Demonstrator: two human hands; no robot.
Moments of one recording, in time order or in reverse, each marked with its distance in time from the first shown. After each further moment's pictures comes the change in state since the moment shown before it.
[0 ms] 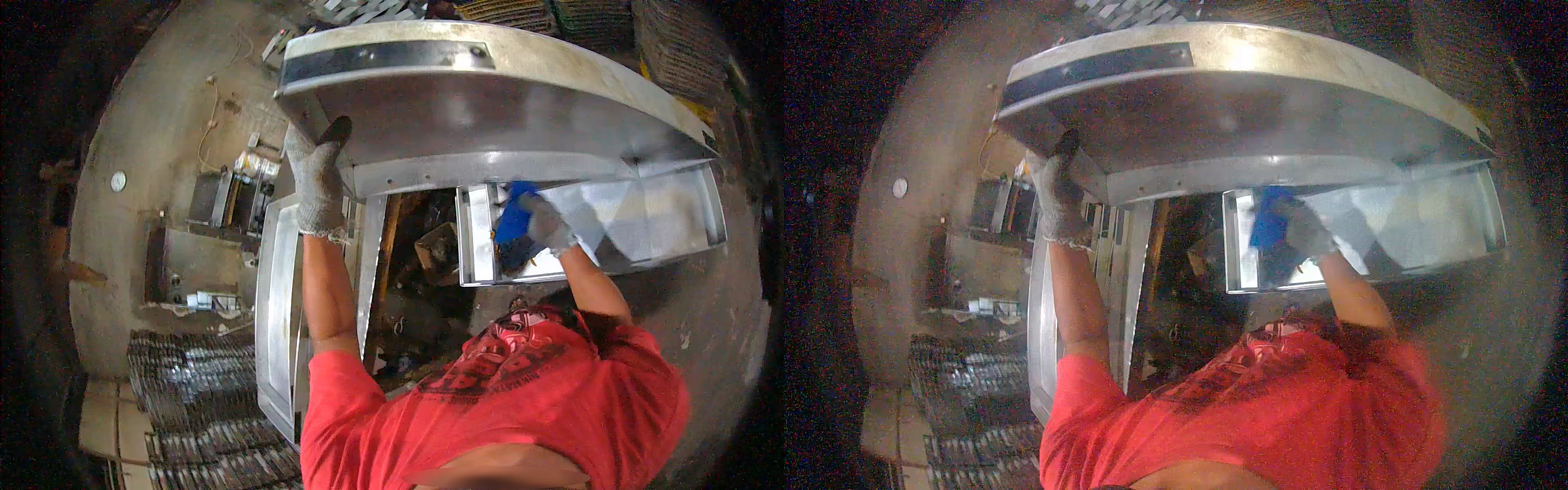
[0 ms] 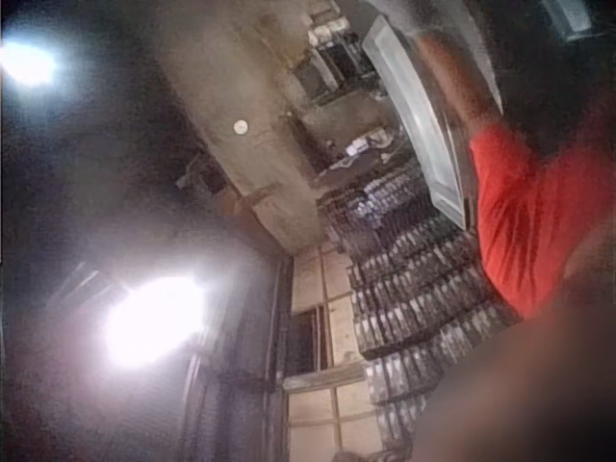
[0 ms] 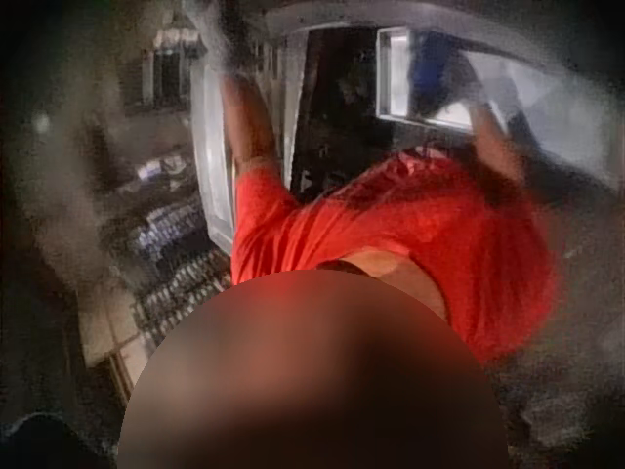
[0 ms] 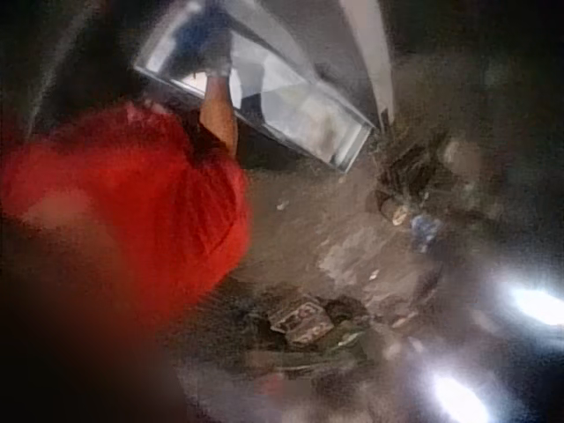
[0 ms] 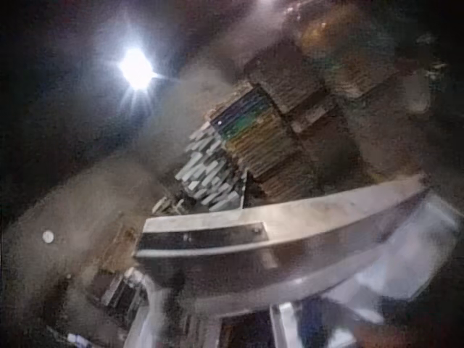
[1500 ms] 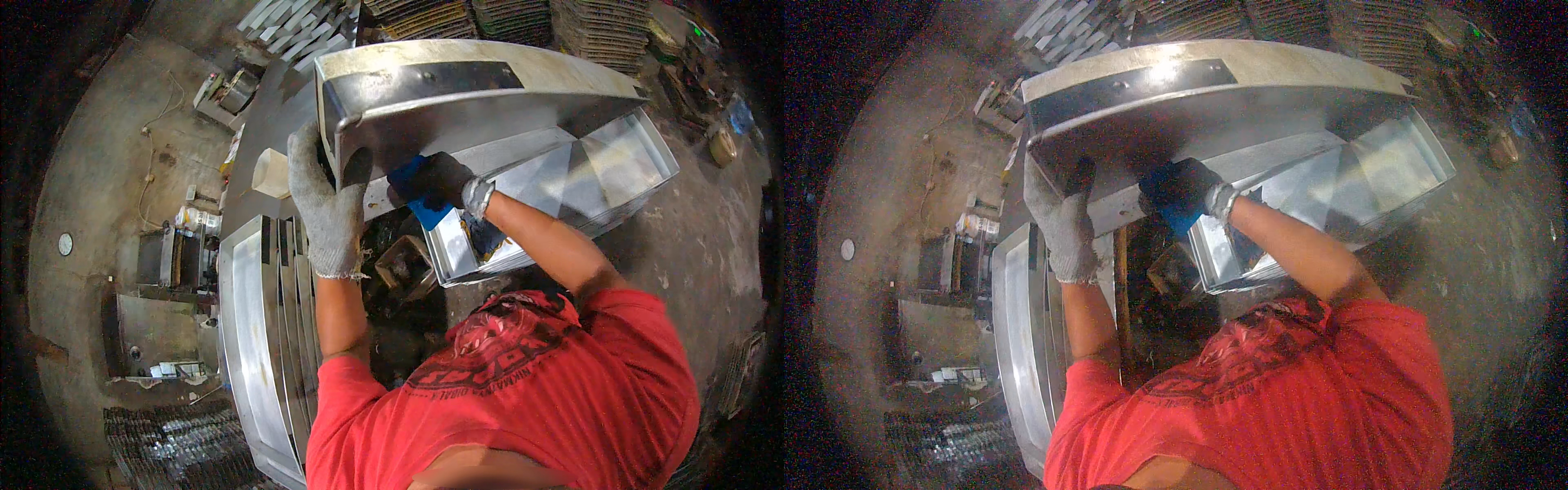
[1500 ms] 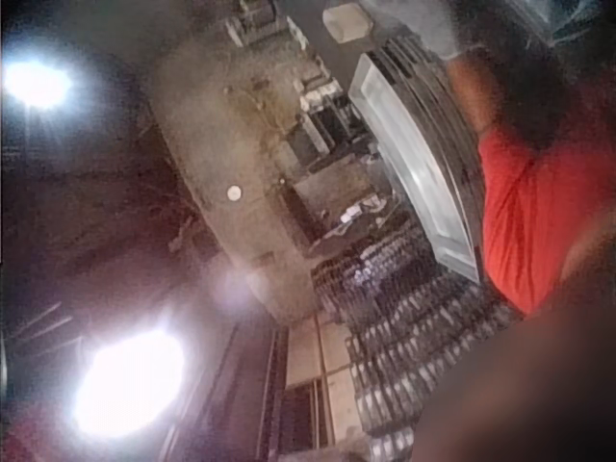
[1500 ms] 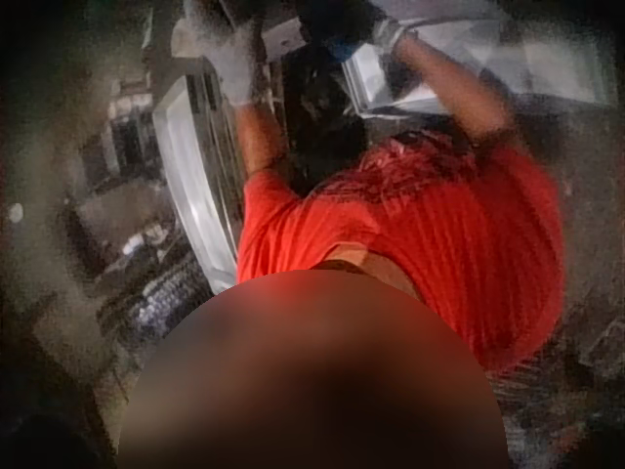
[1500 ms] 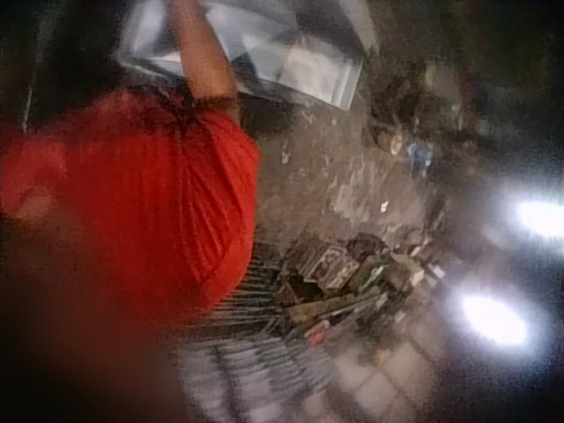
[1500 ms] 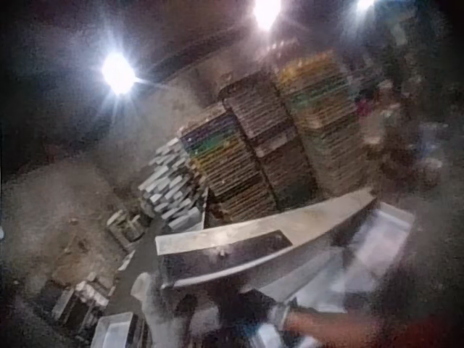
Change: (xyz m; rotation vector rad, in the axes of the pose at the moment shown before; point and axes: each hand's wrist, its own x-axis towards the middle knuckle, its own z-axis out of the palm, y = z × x) left_hand -0.079 0.009 -0.020 0.116 0.001 0.100; right_hand 0.018 -0.012 0.218 -1.742 -0.020 -0.434
